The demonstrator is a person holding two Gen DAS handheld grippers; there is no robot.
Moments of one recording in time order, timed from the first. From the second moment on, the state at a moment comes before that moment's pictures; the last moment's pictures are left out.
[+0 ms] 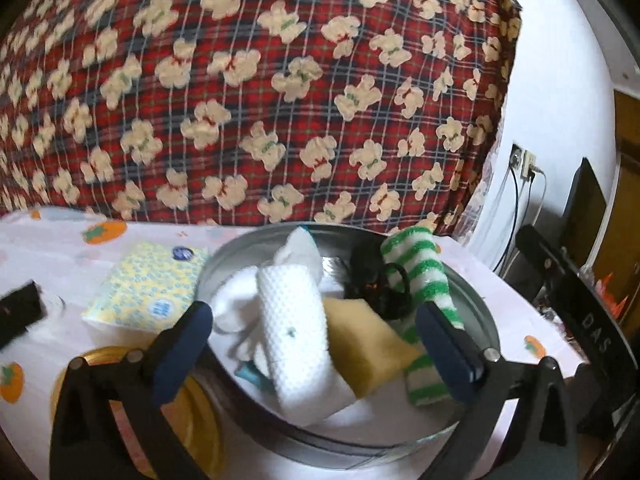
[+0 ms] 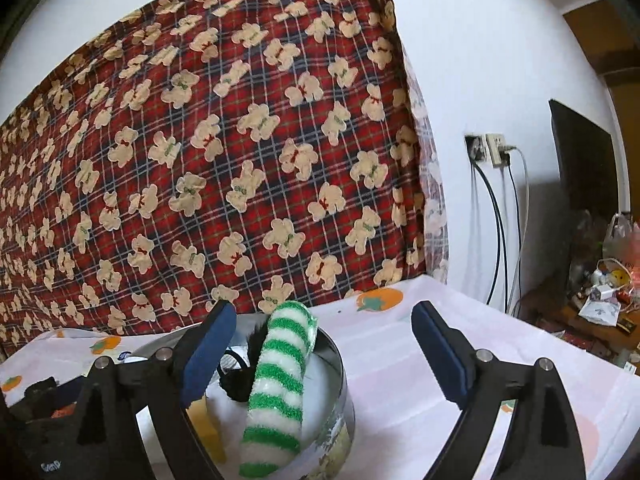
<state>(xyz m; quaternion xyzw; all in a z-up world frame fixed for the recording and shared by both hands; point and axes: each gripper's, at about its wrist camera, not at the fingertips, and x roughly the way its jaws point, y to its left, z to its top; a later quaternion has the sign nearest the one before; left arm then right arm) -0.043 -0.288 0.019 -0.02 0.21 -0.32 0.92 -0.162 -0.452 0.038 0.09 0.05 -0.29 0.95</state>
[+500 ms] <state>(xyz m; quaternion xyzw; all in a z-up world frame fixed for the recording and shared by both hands) -0.059 -0.258 0.021 0.01 0.16 -0.29 0.94 -0.168 -0.432 0.039 0.06 0.03 -0.30 0.95</state>
